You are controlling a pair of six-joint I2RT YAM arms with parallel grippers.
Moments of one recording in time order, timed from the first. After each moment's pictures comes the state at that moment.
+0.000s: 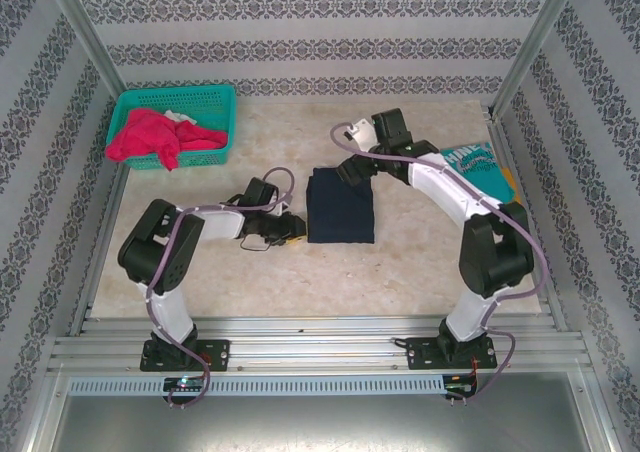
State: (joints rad) left arm -0.41 1.80 0.87 -0.07 0.58 -0.71; right arm 0.36 1.73 1.38 -0.46 -0.15 -0.22
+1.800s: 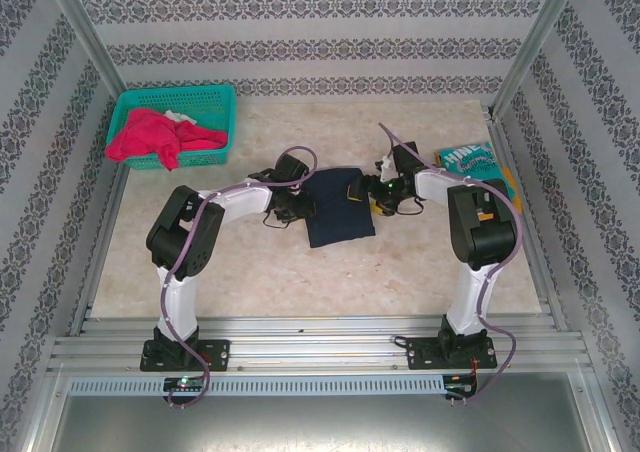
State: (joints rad) left arm -0.50 2.00 1.30 -0.40 0.21 -0.73; right arm 0.19 1.96 1.19 -0.36 -0.68 0.50
